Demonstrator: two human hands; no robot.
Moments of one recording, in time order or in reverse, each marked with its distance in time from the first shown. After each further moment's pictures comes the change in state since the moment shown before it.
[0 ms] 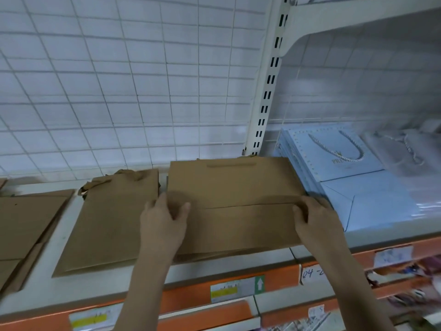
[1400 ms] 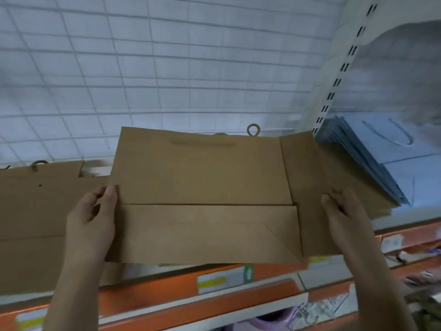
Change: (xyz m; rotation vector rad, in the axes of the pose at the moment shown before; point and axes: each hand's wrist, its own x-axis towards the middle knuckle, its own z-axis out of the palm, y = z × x) left_hand 0.038 -0.166 -0.184 -0.467 0.251 -0.088; right_hand -0.094 -0.165 0.012 0.551 -0.016 0.291
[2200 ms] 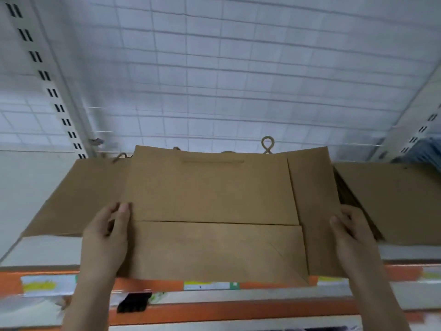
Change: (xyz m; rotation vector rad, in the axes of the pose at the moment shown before) left_hand 0.052 -0.067 -0.197 0.161 0.096 0.007; right_hand -0.119 -0.083 0.146 0.035 -0.104 0.049
